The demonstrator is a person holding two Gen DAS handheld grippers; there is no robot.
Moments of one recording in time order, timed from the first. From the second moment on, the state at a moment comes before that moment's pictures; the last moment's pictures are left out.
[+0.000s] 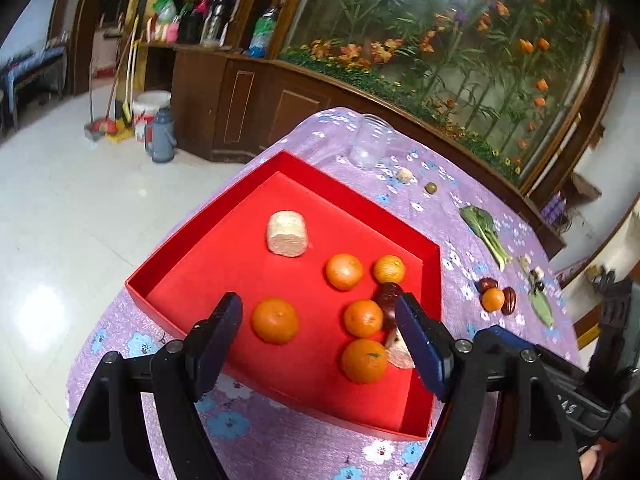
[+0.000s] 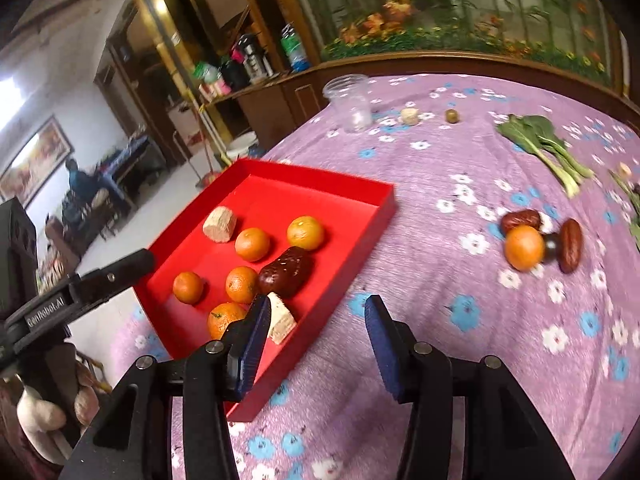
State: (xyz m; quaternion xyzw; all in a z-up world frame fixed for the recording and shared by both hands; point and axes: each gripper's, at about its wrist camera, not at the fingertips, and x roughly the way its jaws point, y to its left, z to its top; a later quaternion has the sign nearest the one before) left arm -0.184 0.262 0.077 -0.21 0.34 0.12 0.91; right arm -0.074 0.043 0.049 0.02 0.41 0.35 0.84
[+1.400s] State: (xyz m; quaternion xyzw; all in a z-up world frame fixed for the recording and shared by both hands) left arm -0.177 0.096 0.091 0.05 0.36 0.11 0.92; right arm -0.099 -0.074 0.045 0.10 0.38 0.30 0.87
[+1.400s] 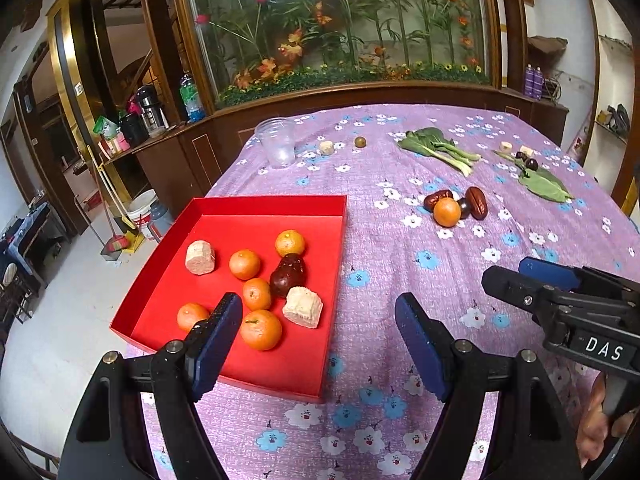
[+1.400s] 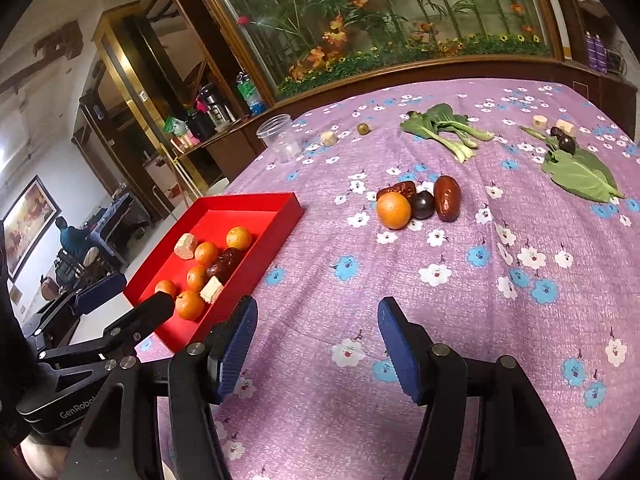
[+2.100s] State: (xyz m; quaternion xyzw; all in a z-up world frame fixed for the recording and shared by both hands) left arm -0.145 0.095 0.072 0.01 0.40 0.05 0.91; right arm -0.074 -0.110 0.031 0.10 0.40 0.25 0.88
